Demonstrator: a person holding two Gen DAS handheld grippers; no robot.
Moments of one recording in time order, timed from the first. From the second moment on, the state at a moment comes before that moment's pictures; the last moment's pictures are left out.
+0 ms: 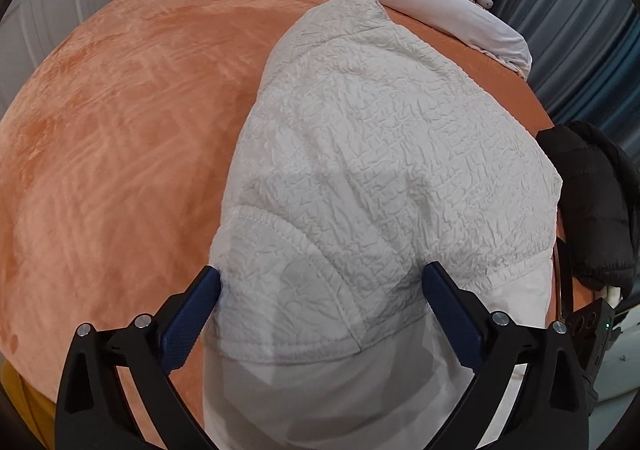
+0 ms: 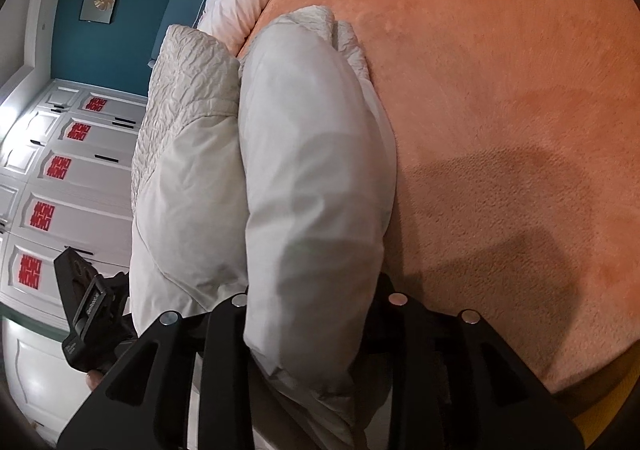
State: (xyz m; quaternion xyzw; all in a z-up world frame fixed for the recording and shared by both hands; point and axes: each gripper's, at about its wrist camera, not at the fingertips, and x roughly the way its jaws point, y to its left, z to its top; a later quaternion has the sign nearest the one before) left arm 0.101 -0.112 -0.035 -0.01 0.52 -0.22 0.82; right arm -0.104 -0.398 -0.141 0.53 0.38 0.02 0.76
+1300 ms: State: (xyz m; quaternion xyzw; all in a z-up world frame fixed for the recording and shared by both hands) left arm 0.114 -0.068 -0.040 -0.14 0.54 -0.33 0.76; right arm -0.129 -0.401 -0.130 0.56 0.35 0.03 0.75
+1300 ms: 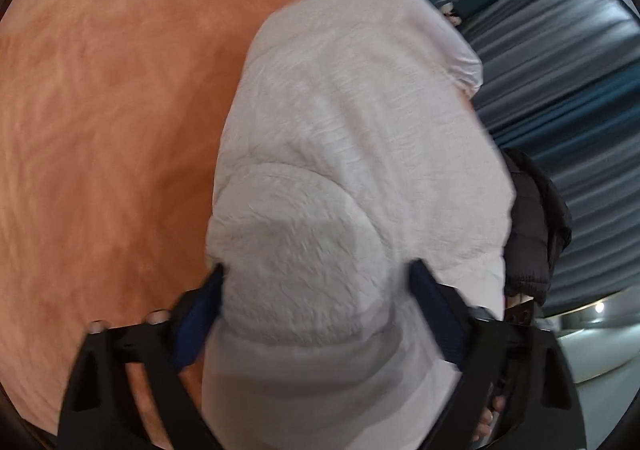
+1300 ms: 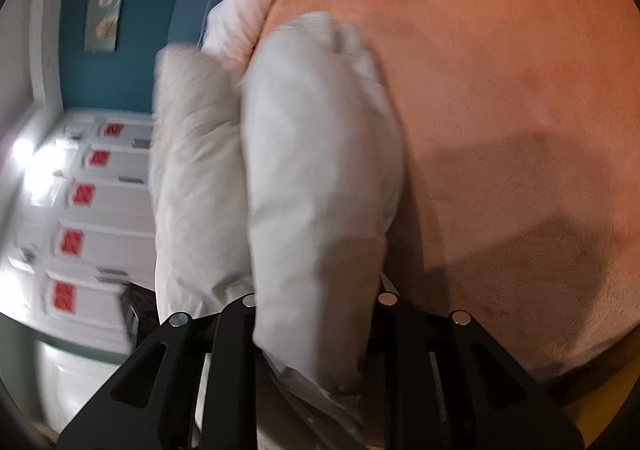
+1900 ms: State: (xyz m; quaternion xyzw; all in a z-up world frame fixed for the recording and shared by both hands) left arm 0.195 0.027 0.065 -0.05 0.36 -0.25 0.90; right arm 0.038 -0.308 -0.028 0.43 0.31 0.10 0.84
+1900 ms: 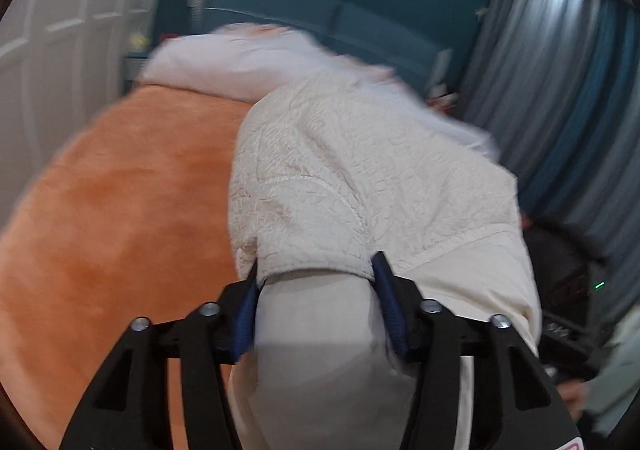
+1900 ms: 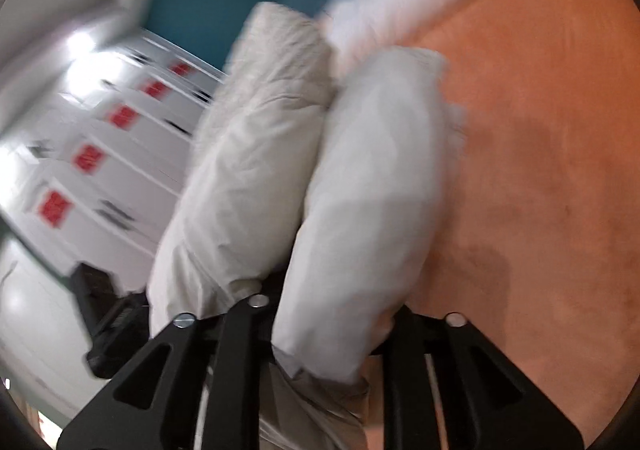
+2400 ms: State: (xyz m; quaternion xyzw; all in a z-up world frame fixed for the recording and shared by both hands) left arm 0.157 0.038 0.022 -0.01 0.43 -0.16 0.89; right arm 0.037 -0.246 -0.020 0.31 0.40 0.06 0.86
